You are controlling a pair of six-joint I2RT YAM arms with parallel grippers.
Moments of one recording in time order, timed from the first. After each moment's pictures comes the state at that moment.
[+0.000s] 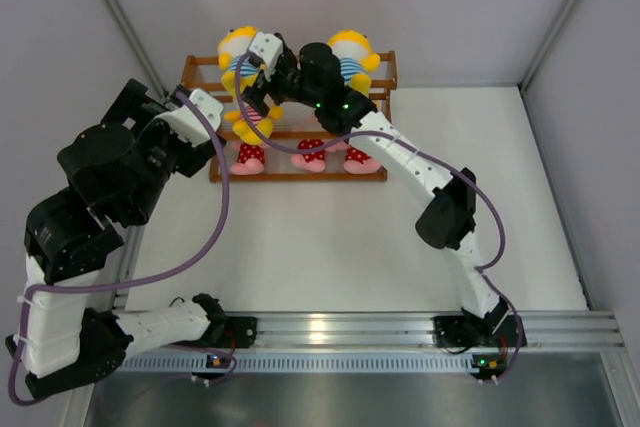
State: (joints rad) left arm -0.78 1.05 1.93 -1.02 -0.67 0.68; right arm 0.80 2.23 2.37 -0.15 -0.28 -0.36
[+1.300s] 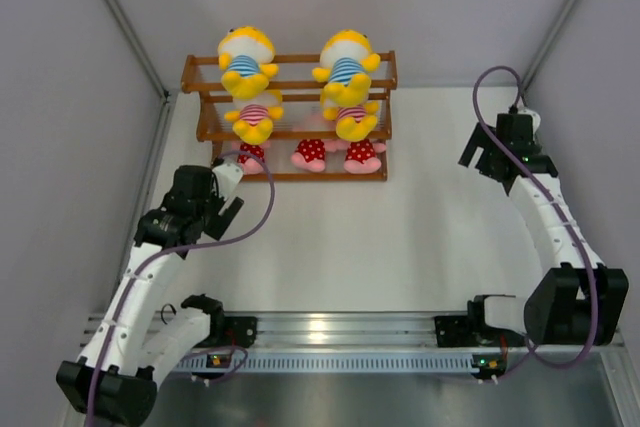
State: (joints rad) left arm -0.24 0.87 0.94 -0.87 -0.32 0.46; right arm -0.01 1.27 1.09 -0.57 0.22 0.35
